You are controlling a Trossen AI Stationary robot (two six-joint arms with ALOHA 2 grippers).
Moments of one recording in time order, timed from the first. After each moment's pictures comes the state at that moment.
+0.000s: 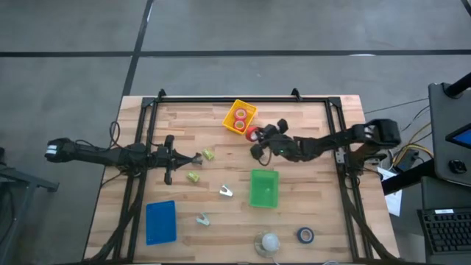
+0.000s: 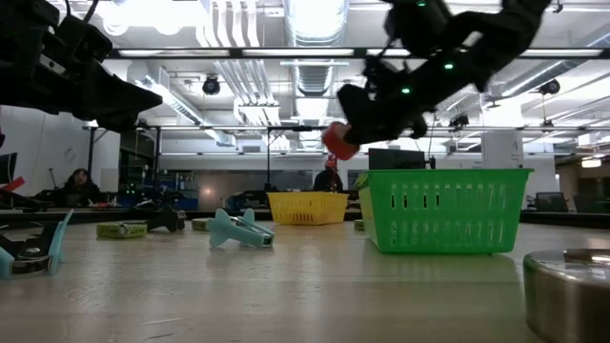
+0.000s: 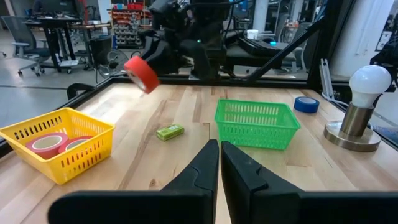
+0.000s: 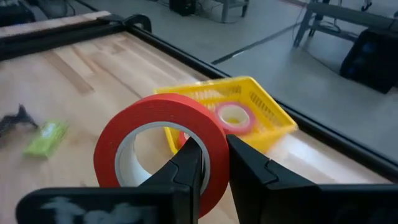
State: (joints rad) left arm -0.08 0.36 0.01 0.24 -0.13 -0.04; right arm -0.06 1.60 0.73 0.41 0.71 0.29
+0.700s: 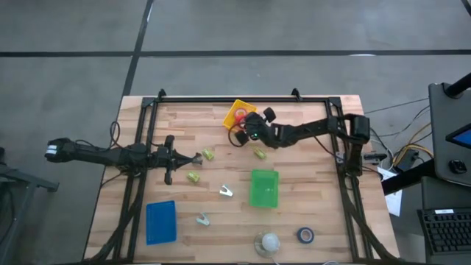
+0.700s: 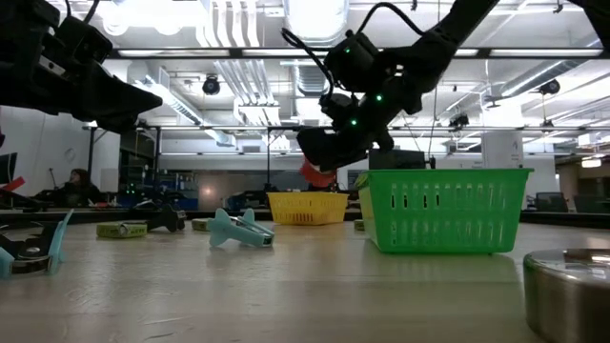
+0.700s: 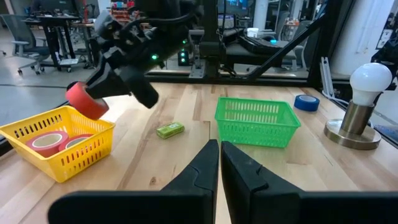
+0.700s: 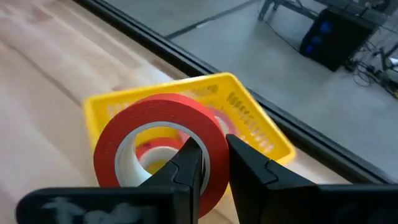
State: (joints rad) left arm -0.08 0.36 0.01 0.23 -0.13 -0.04; right arm -0.21 1.88 1.06 0.19 0.71 0.27
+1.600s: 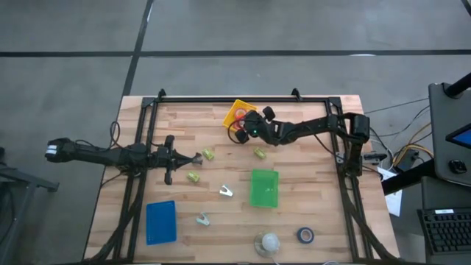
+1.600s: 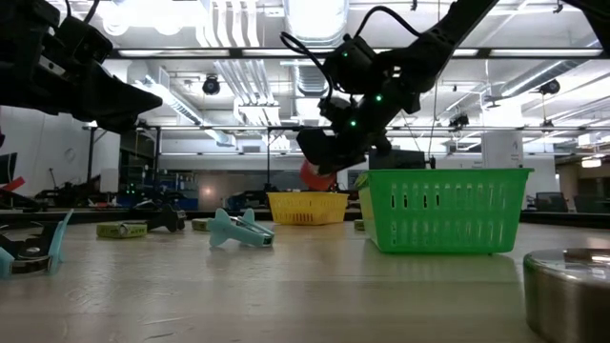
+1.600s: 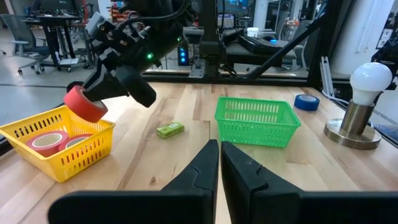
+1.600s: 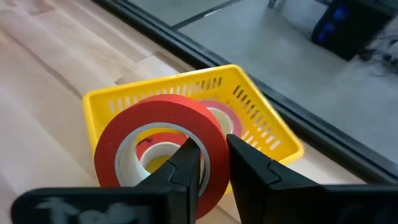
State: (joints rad) left arm -0.08 0.36 0.01 0.23 -0.13 -0.04; right arm -0.24 1.88 1.08 0.15 0.63 0.29
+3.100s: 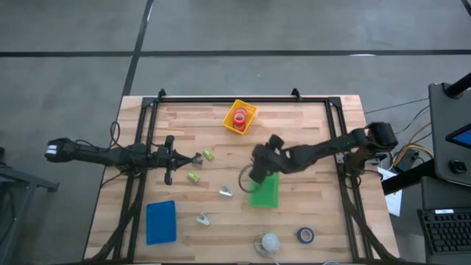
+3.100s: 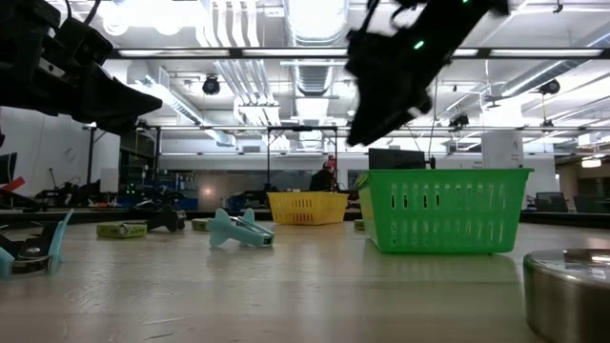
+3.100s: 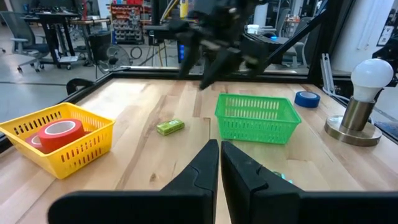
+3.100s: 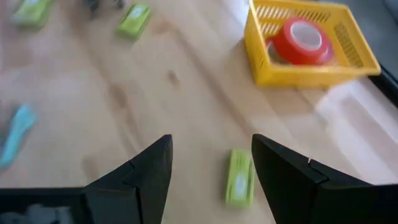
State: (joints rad) left arm -0.08 0.36 0.01 0.22 -0.13 -0.04; right arm 0.16 1.64 1.07 -0.42 0.57 0.50
